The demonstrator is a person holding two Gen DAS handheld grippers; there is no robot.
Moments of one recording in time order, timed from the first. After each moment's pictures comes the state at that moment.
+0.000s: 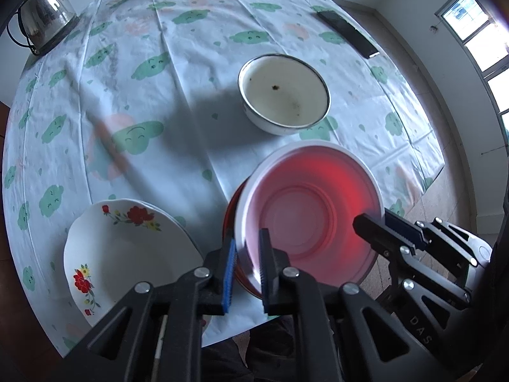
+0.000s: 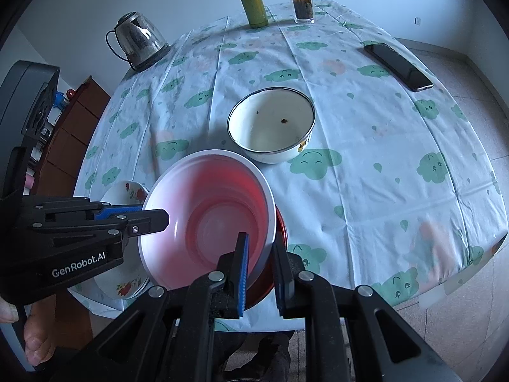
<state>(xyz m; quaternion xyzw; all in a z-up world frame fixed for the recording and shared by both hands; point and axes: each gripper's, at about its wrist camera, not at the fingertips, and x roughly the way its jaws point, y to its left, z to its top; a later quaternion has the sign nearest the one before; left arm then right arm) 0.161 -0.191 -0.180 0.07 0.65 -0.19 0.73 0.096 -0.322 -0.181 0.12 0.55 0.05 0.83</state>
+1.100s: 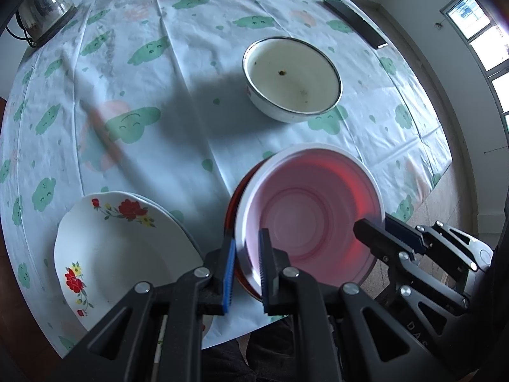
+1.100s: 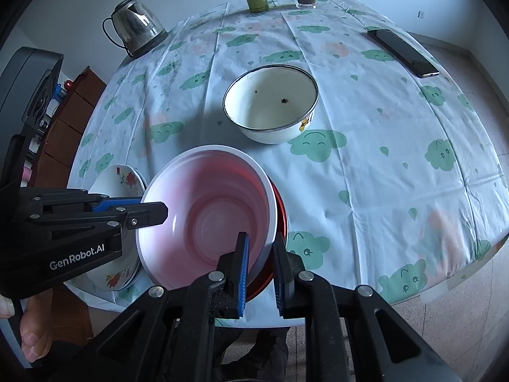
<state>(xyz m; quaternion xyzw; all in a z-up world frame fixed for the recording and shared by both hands) 0.162 -0.192 -0.199 0.07 0.66 -0.18 0.72 0.095 -0.319 -0.200 0.12 0.56 0.06 0.82</state>
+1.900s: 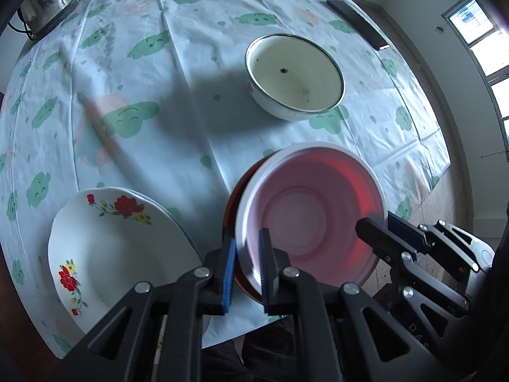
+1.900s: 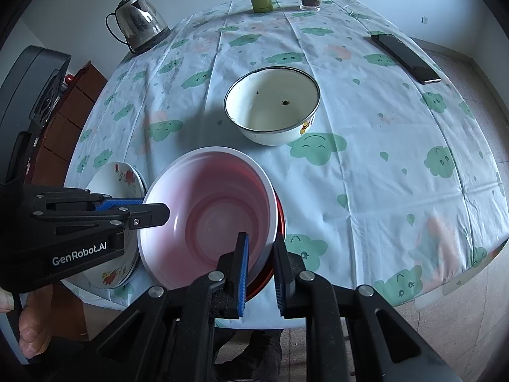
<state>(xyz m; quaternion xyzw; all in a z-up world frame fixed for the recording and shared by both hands) 0.163 -0.189 -0.202 0.06 0.67 -0.18 0.72 0.097 -0.316 -0.199 0.10 0.56 0.06 0.82</state>
